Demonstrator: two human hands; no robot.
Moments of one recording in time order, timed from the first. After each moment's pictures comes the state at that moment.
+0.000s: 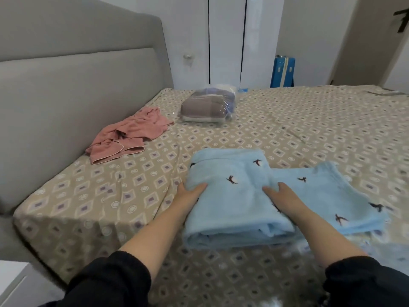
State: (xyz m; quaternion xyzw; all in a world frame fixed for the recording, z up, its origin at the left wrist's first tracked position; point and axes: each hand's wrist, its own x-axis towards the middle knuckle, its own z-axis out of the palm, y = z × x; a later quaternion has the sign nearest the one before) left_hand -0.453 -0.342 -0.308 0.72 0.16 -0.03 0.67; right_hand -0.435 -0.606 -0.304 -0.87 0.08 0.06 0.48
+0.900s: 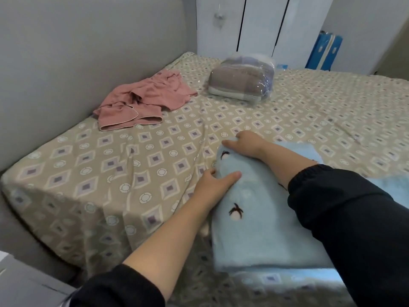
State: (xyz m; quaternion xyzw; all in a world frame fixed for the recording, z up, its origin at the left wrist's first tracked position) left_hand -0.409 -0.316 -0.331 0.73 0.18 -0.05 0.66; right_hand -0.267 -0.419 -0.284 -0.98 -0.13 0.08 0.16
